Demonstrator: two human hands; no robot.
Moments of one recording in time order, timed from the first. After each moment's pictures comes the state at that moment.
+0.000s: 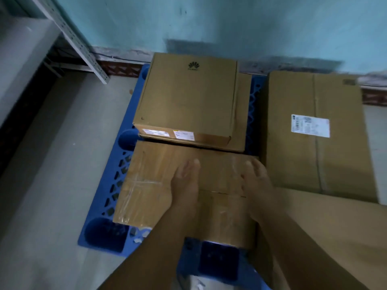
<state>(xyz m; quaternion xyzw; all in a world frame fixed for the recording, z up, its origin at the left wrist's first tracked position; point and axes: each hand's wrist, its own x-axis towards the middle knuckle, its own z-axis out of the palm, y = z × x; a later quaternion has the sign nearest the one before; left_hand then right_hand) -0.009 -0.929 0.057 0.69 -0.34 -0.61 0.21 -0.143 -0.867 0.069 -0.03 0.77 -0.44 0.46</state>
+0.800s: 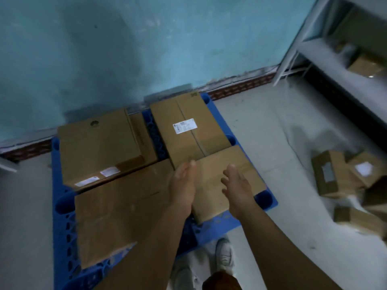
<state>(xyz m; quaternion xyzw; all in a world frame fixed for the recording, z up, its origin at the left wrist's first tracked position) -0.086 -0.720 0.262 0.46 -0.53 -0.71 0.08 -0.147 -0.614 0.264 0.16 0.72 -0.60 0.31</state>
